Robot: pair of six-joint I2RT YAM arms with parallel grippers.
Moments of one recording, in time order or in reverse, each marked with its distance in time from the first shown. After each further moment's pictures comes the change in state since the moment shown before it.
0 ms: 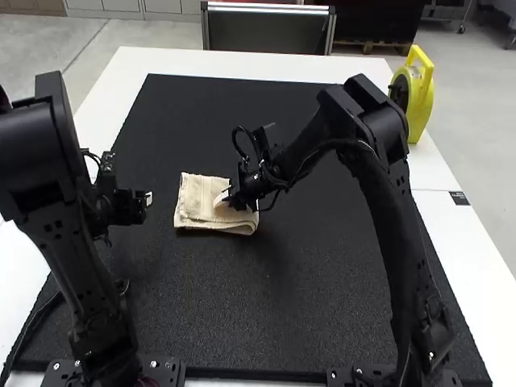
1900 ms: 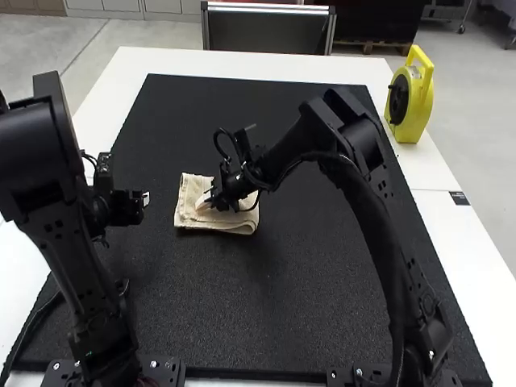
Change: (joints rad) left arm 0.031 0.000 0.000 -0.004 0.023 0.000; right arm 0.071 0.111 0.181 -0.025 -0.024 0.031
